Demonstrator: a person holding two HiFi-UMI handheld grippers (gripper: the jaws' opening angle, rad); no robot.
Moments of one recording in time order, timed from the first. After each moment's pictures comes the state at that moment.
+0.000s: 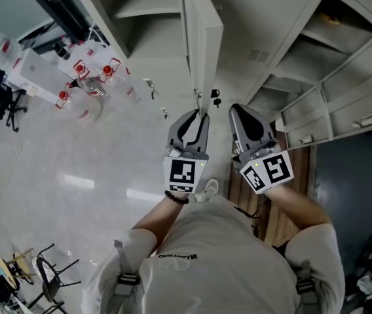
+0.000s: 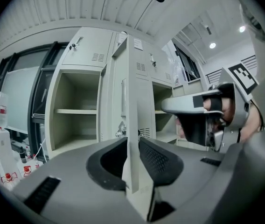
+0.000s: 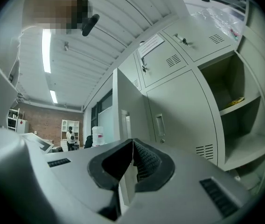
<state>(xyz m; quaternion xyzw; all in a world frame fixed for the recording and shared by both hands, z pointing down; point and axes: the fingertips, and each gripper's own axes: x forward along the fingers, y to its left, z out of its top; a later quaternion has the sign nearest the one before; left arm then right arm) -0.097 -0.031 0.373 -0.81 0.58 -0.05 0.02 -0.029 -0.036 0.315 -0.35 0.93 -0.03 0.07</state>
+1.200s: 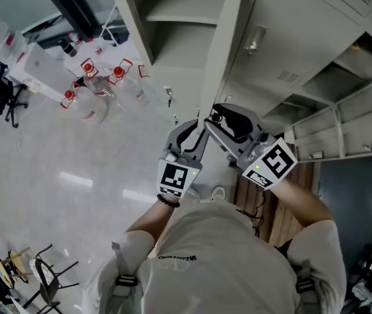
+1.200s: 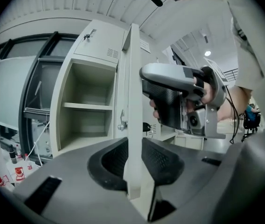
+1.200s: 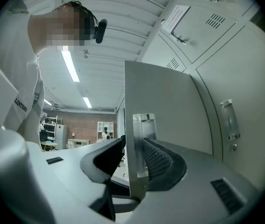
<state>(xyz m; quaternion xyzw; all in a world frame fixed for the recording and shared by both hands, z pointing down) -0.193 -0.046 0.388 -0.85 0.53 -0.04 0.01 -0.186 -0.033 0.284 -0.14 0.99 -0.01 0.07</state>
